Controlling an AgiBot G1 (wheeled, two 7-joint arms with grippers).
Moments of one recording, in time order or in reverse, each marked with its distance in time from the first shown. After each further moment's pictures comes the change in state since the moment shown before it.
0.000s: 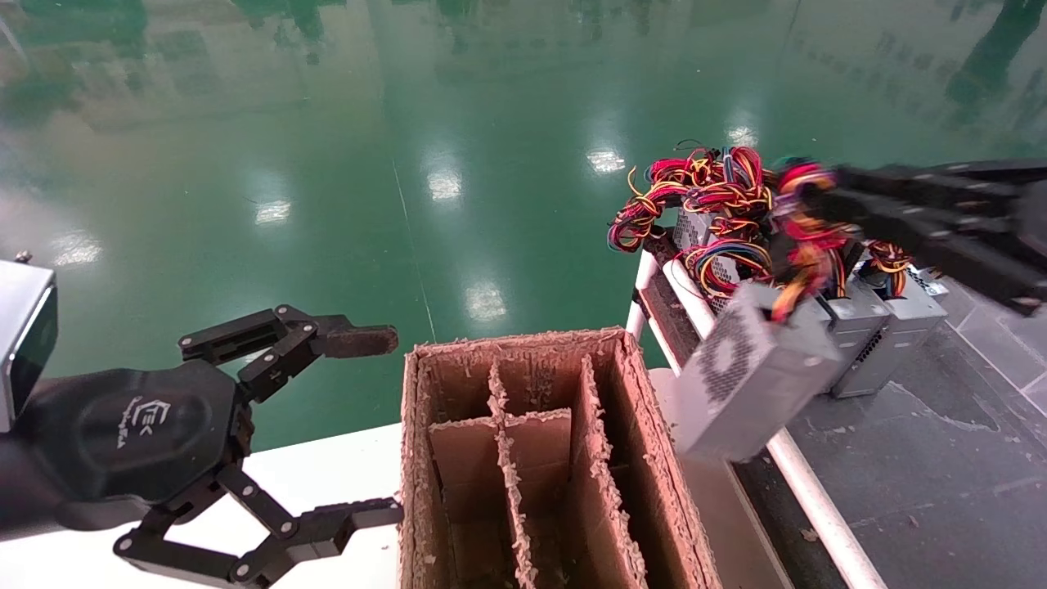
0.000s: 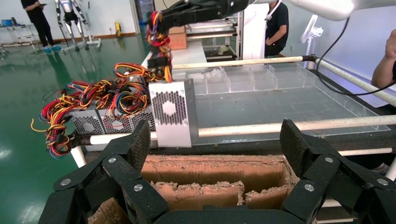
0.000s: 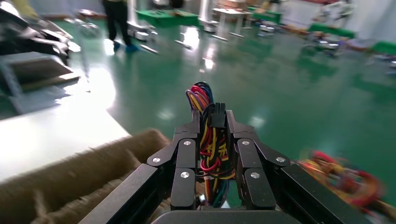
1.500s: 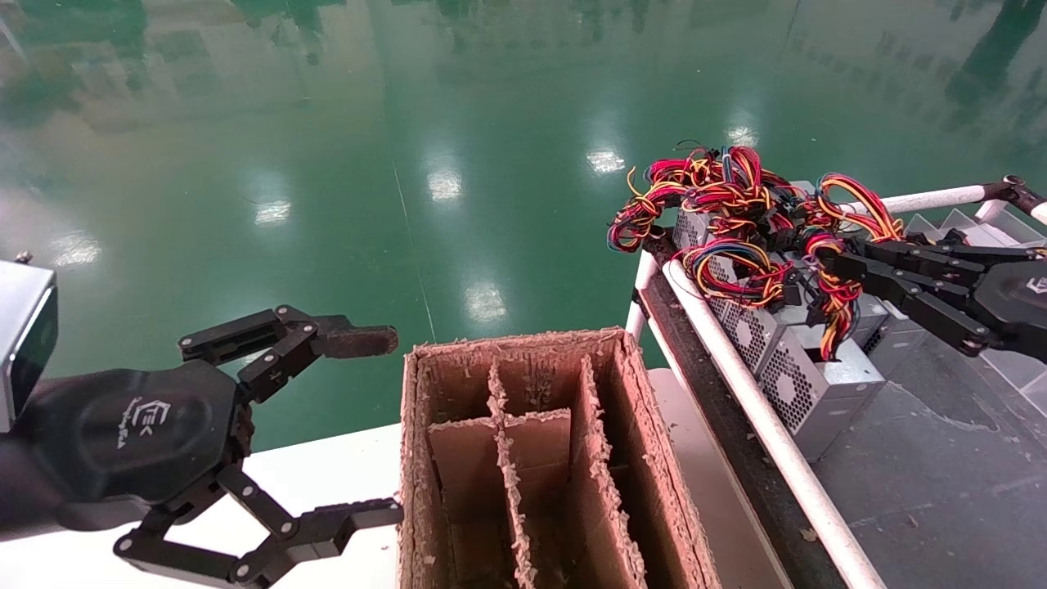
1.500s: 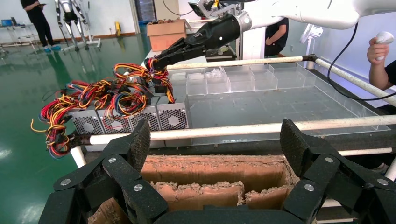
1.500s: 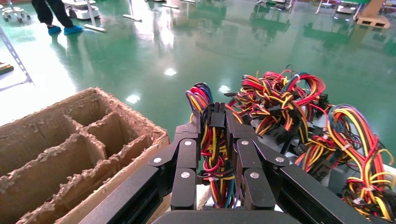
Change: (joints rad) left arm 0.000 0.000 0.000 0.000 0.000 0.000 0.000; right arm -0.135 -0.012 -0.024 -0.095 -0.050 0.166 -0.092
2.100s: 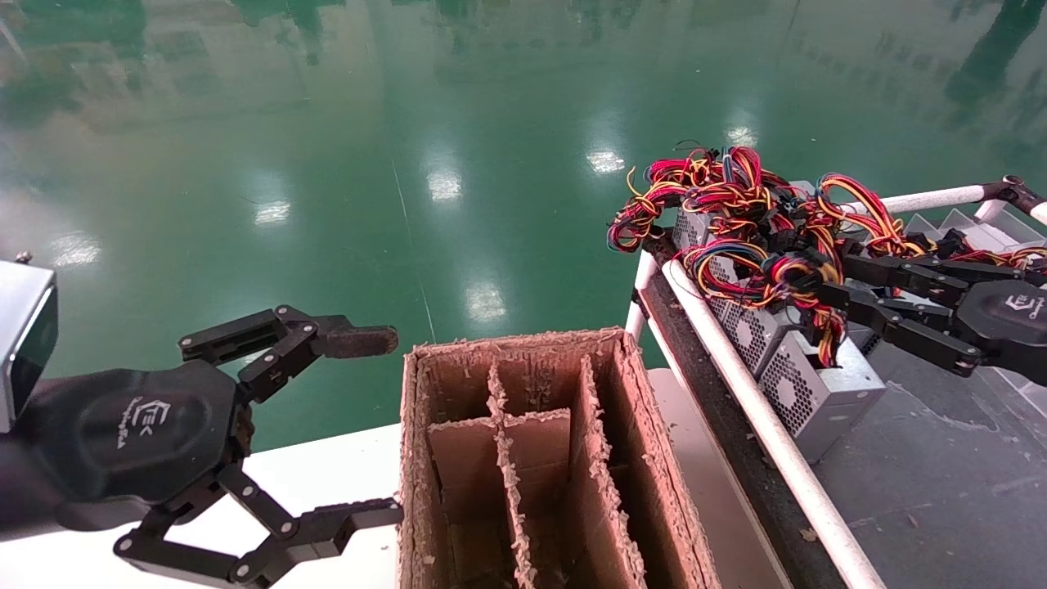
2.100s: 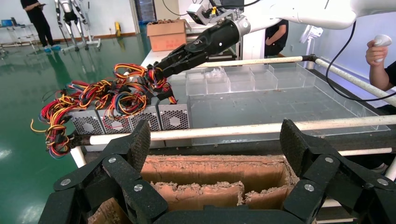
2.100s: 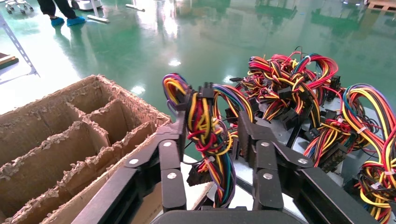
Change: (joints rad) left arm 0.000 0.000 0.000 0.000 0.000 0.000 0.000; right arm 0.038 -0.028 -0.027 -0.059 -0.043 -0.028 -0.003
